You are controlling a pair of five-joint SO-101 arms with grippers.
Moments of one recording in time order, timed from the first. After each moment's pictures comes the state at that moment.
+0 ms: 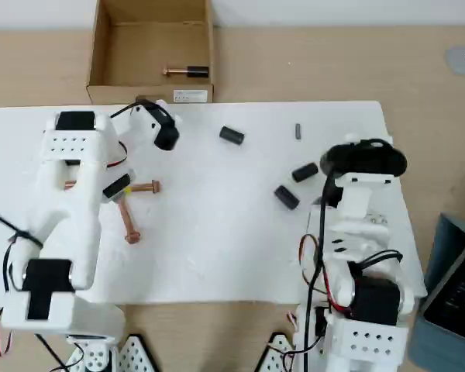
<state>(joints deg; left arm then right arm) -3.1 1.8 11.1 84.9 -61.8 4.0 -78.4 58.0 73.6 -8.7</state>
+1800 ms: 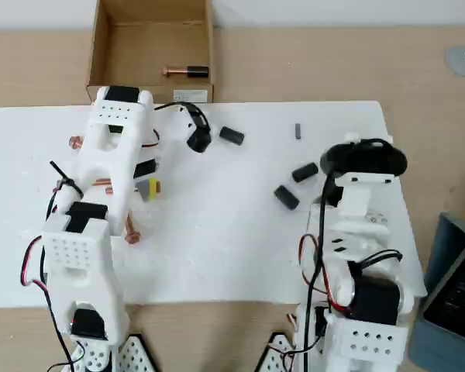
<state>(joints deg) 3.2 31.0 -16.8 91.9 -71.5 4.0 -78.4 58.2 72.9 -8.7</state>
